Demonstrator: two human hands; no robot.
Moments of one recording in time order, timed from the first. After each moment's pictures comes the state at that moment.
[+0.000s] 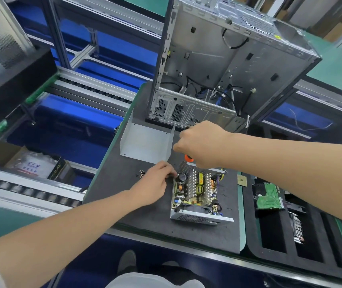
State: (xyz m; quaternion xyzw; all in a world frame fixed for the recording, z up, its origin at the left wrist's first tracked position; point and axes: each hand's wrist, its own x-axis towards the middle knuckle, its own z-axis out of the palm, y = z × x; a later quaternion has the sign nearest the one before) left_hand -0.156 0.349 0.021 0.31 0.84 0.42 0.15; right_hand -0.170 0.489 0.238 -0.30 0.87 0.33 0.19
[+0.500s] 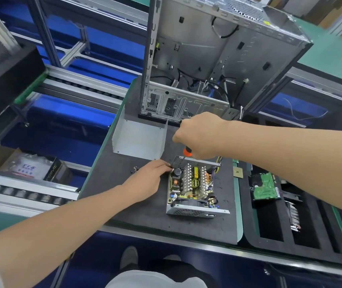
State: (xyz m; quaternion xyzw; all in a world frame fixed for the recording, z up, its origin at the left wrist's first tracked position) left_hand -0.162 0.348 0.018 0.38 0.85 0.34 0.11; right_hand -0.167 0.499 0.248 -0.25 0.90 0.30 0.20
